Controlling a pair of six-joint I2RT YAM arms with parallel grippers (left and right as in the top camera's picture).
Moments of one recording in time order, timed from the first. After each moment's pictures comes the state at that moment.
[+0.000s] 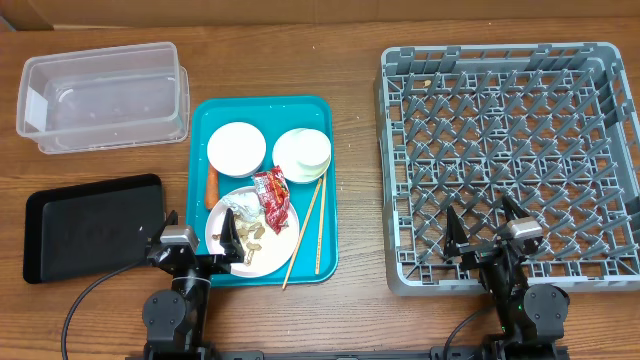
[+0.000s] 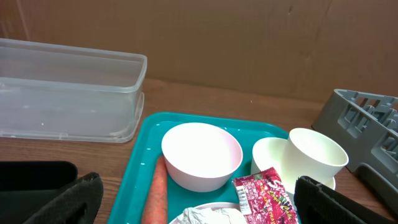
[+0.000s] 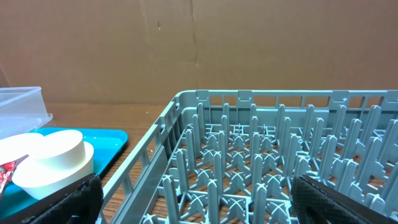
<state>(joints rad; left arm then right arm) -0.03 0.02 0.01 -0.08 0.01 -0.18 0.04 0.01 0.02 -0.02 -0.17 0.07</state>
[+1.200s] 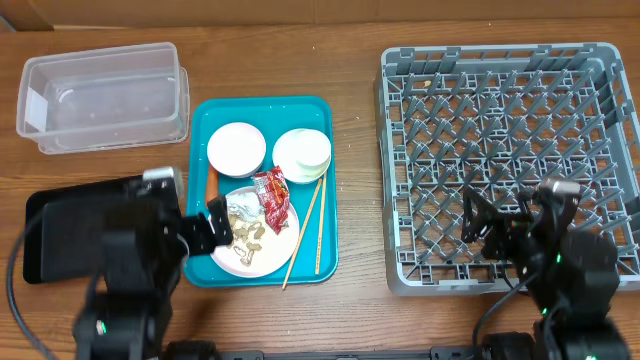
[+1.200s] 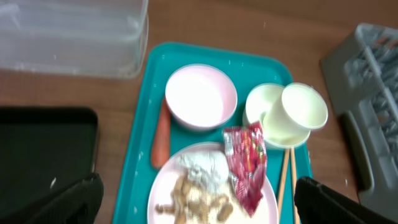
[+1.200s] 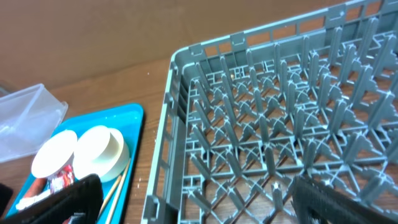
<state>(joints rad) -0.03 0.70 0.83 -0.80 0.03 -0.21 0.04 0.52 0.71 -0.64 -0.15 0.29</state>
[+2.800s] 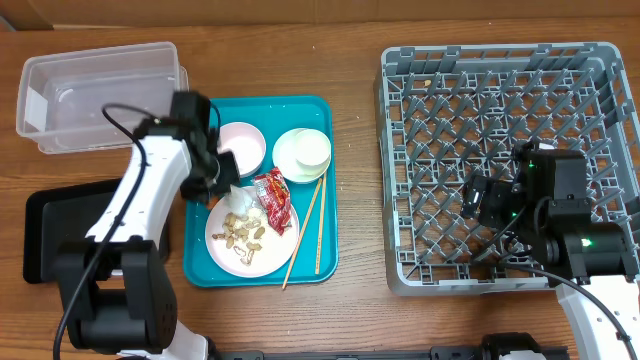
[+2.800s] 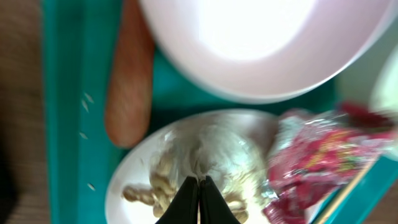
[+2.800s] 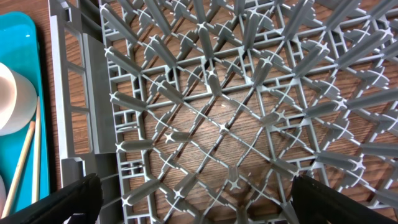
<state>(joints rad) -0.03 1.74 1.28 -1.02 0.11 -0.32 0.04 1.01 0.97 -0.95 -0.01 0.25</state>
